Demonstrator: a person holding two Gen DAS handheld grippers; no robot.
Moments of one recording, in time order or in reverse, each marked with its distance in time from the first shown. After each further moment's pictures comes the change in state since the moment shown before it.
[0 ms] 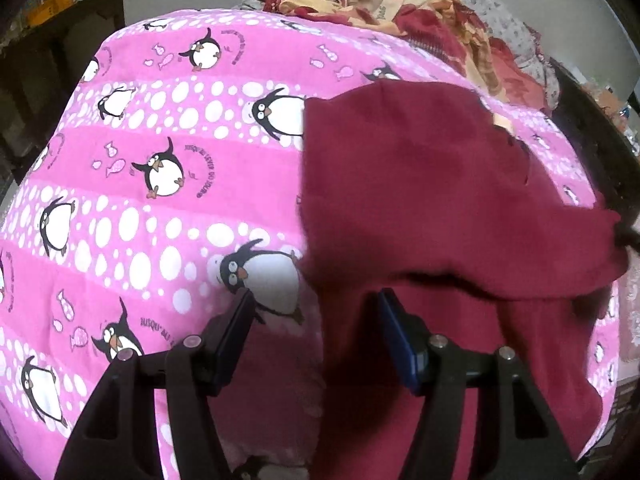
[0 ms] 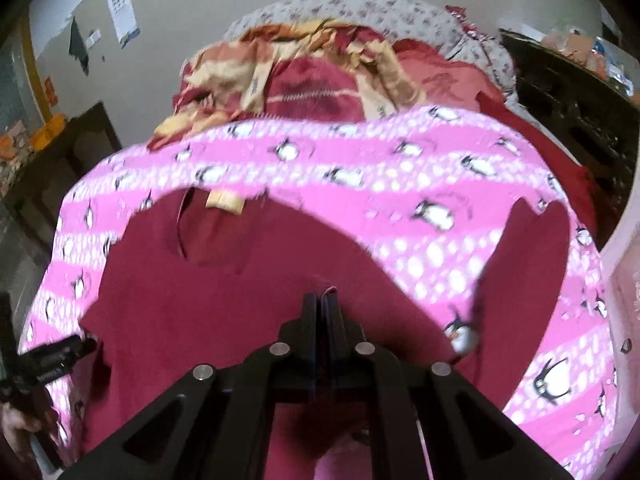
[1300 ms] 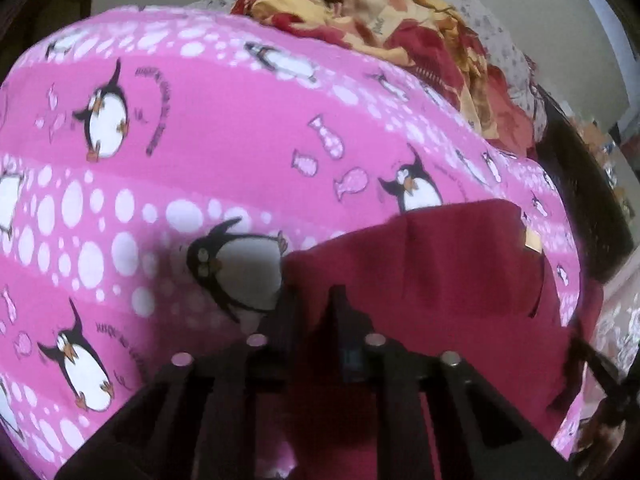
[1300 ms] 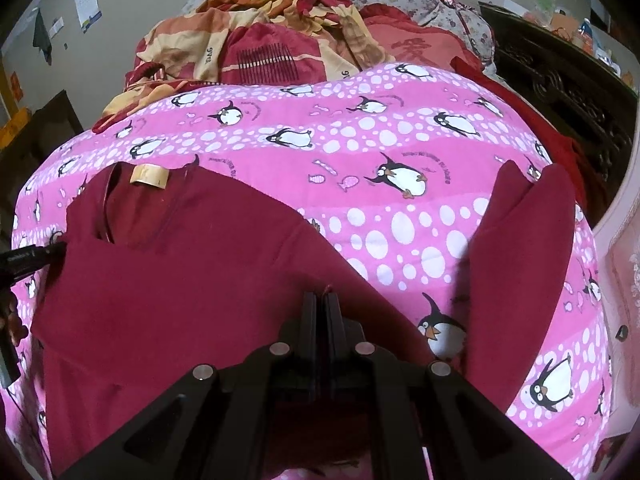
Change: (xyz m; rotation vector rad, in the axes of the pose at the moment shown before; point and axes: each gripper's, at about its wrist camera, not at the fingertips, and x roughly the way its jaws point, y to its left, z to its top) left arm 0.077 0.014 0.133 -0.027 0.006 -0.194; right arm 0.052 -0.024 -0.013 0.019 0.107 -0.091
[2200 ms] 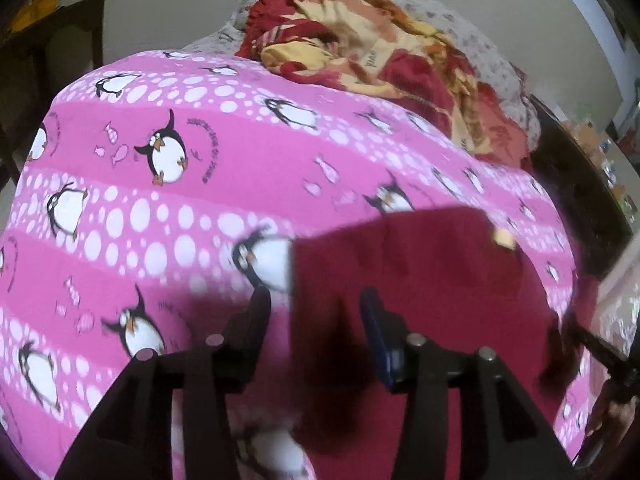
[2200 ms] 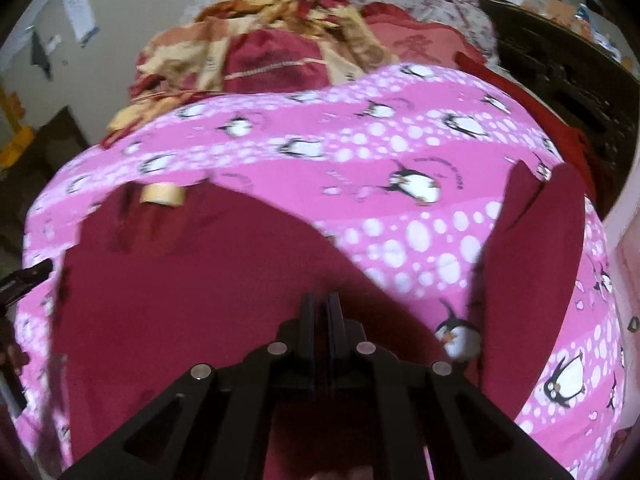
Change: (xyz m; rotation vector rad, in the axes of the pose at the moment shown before) left arm -0.062 -0.007 -0.028 0.042 -0.090 0.042; right arm -0.011 0.015 0.004 0.016 0.017 0.104
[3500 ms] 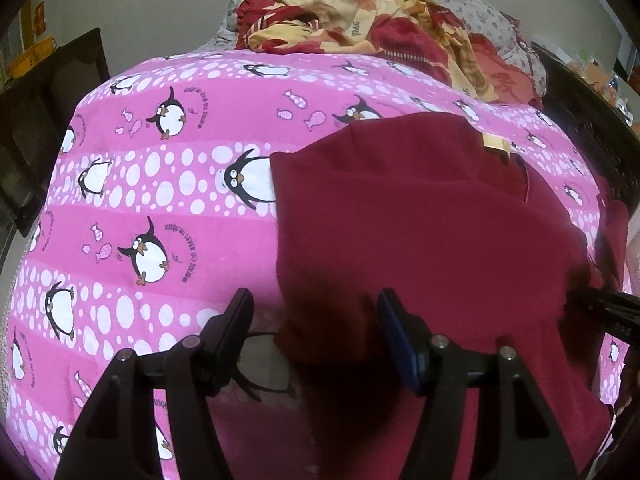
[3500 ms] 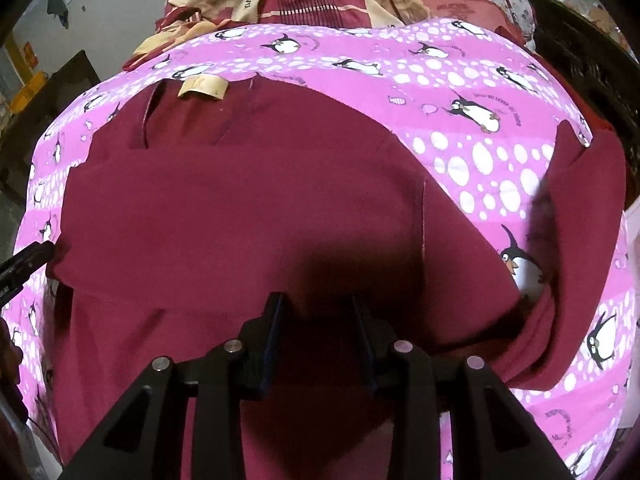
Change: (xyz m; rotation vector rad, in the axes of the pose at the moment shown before) left arm -0.013 -0.043 -0.060 0.124 0.030 0.171; right arm 0.029 0.023 -0.040 -0.069 0.149 -0.027
